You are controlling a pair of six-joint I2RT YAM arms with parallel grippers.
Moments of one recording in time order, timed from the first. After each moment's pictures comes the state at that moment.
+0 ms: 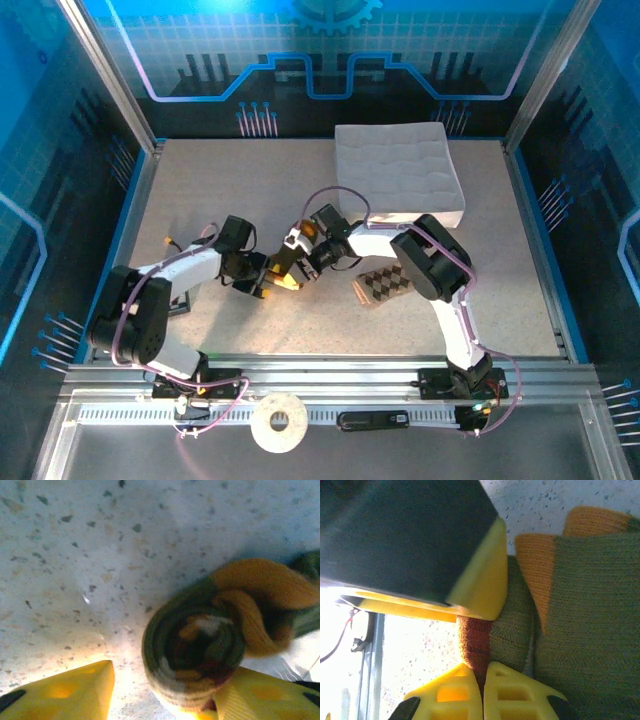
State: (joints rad) left arm -0.25 1.51 0.72 -0.46 0.41 -1.46; right arm 0.69 2.17 1.33 -0.22 -0.91 -0.03
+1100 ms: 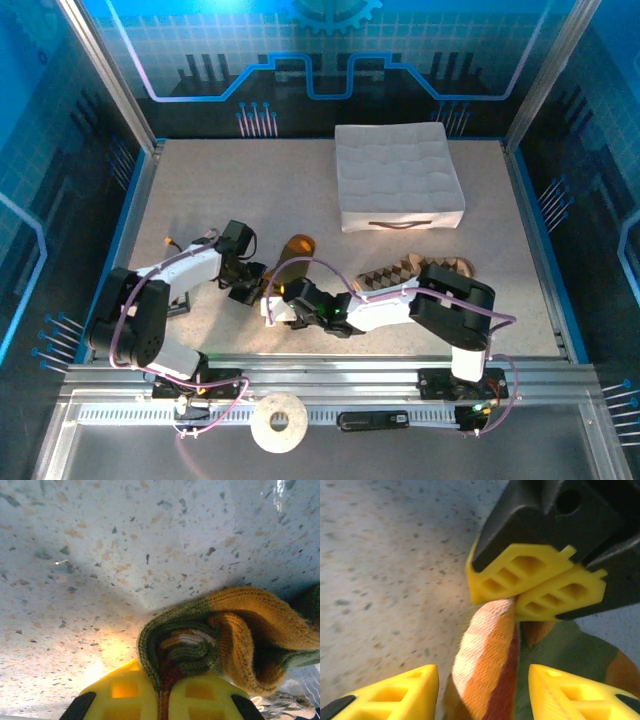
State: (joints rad) left arm -0.26 1.49 0.73 -0.66 0.42 -1.47; right arm 1.18 1.86 0.92 0.20 0.26 -0.64
